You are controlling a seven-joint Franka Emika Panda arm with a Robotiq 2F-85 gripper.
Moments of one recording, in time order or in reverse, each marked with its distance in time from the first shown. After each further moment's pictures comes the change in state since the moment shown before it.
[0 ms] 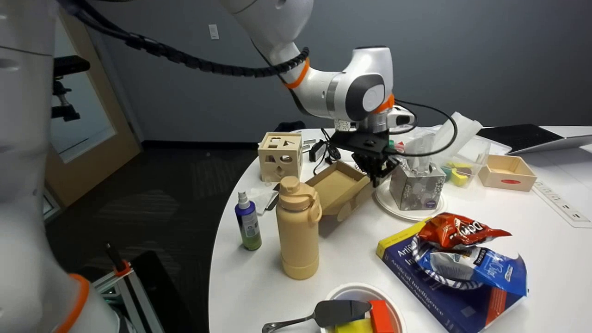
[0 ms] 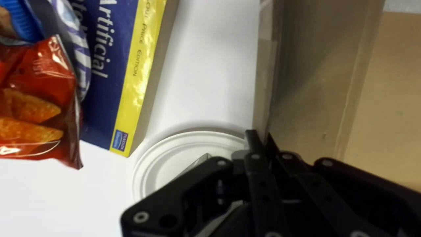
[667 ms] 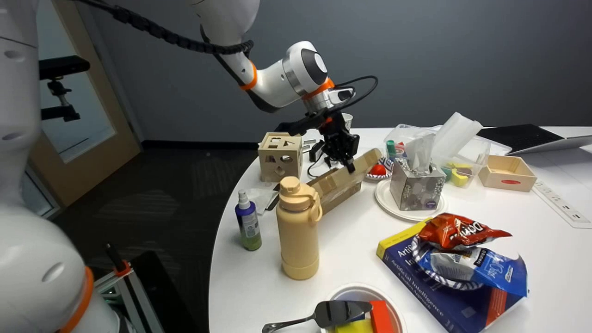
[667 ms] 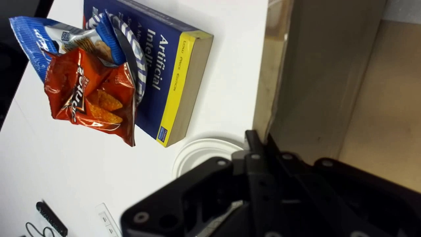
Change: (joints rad) arm 0.311 -0.026 -0.059 0.035 -0.494 -0.341 0.546
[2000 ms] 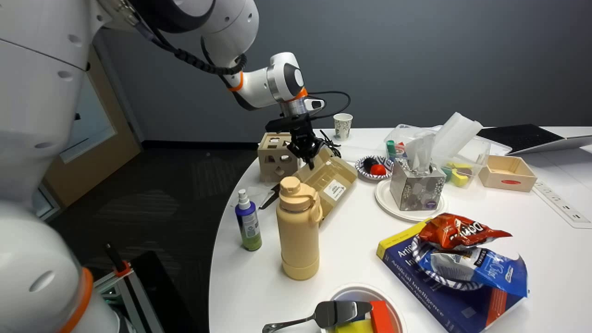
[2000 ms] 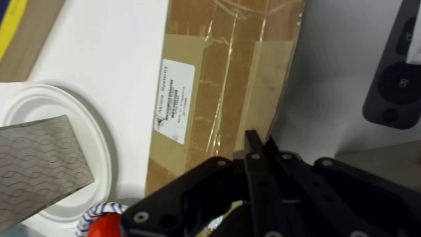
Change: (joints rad) arm -0.062 0.179 0.252 0.185 0.170 -0.014 -0.281
